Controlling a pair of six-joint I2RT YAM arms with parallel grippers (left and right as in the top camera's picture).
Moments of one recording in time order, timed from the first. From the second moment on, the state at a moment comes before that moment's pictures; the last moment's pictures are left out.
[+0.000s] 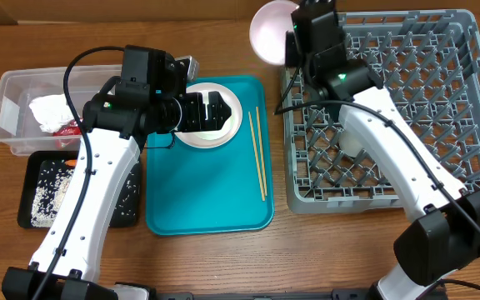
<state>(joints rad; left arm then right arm) -0.20 1.53 1.43 -0.90 0.44 -0.28 0.41 1.81 1.68 -0.45 0.42 0.22</state>
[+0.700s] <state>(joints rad) -0.20 1.53 1.43 -0.90 0.44 -0.28 0.25 2.07 1.68 -0.02 0.89 -0.31</state>
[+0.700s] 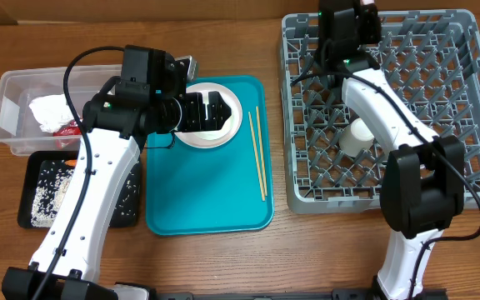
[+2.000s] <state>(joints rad) -0.20 1.53 1.43 -0.90 0.44 -0.28 0.26 2.18 1.68 -0.07 0.99 -0.42</state>
